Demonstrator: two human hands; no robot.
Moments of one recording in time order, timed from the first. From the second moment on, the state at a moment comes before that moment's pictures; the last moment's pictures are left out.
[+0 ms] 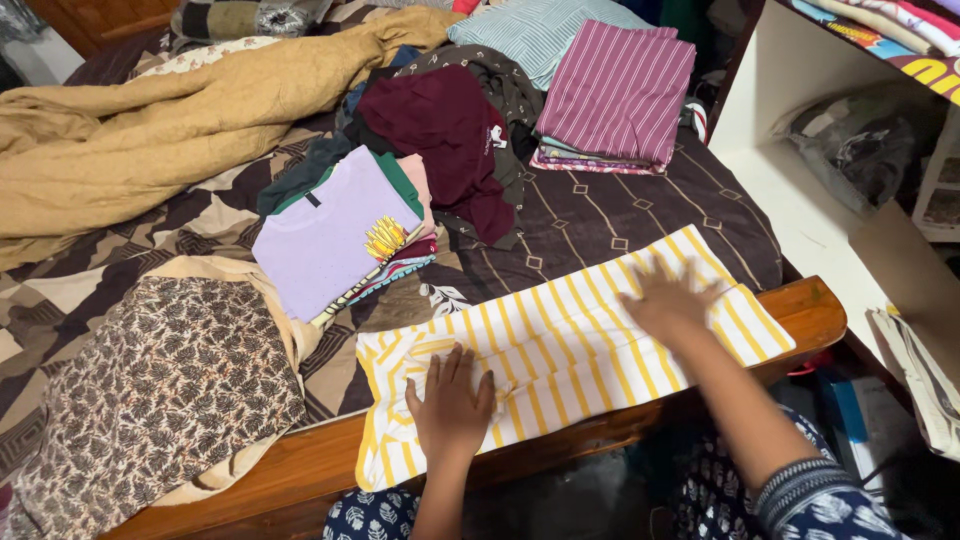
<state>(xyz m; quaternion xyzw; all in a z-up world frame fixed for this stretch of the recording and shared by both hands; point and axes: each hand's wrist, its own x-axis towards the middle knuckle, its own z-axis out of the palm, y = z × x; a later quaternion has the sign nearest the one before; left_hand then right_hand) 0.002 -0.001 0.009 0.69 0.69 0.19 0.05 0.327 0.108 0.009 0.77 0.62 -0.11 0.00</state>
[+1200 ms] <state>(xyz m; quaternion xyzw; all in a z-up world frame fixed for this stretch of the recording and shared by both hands) -0.004 -0.002 -0.020 0.68 0.66 0.31 0.00 0.162 0.047 0.032 0.64 0.77 -0.03 -0.02</state>
